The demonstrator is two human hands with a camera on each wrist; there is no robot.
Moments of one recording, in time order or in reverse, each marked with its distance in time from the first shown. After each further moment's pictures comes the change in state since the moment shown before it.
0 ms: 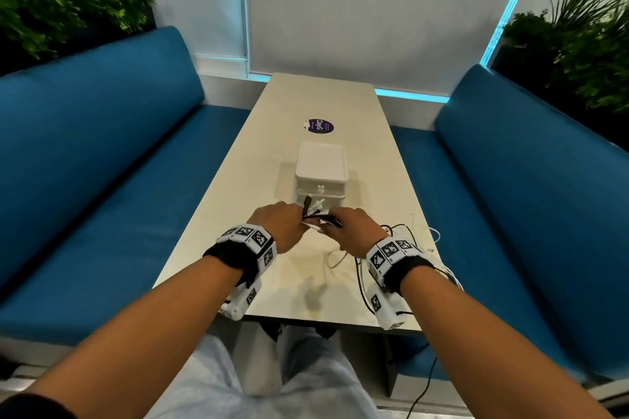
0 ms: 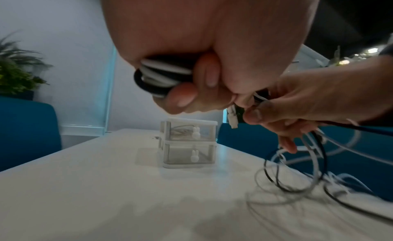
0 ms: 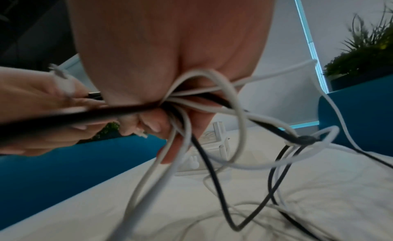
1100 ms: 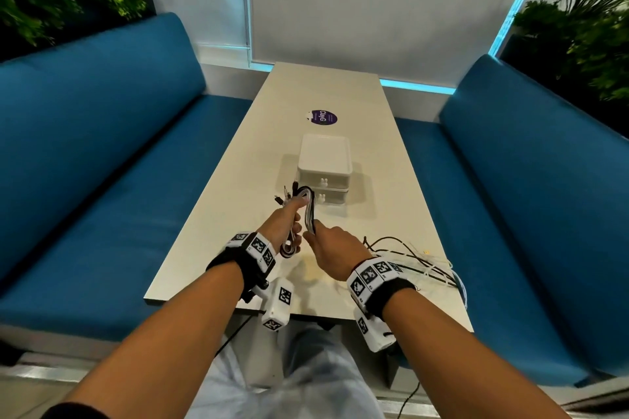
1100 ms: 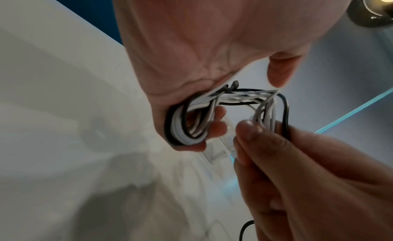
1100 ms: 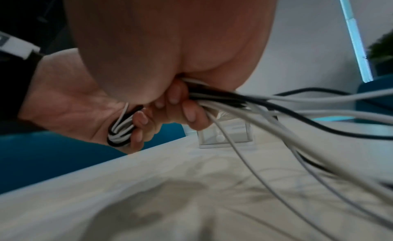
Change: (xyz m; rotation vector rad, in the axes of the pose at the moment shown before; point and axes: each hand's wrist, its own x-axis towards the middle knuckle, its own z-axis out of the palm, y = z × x) left_hand 0.011 -0.003 0.041 -1.571 -0.153 -0.468; right_hand -0.016 -0.025 0.047 -0.241 -0.056 -0.063
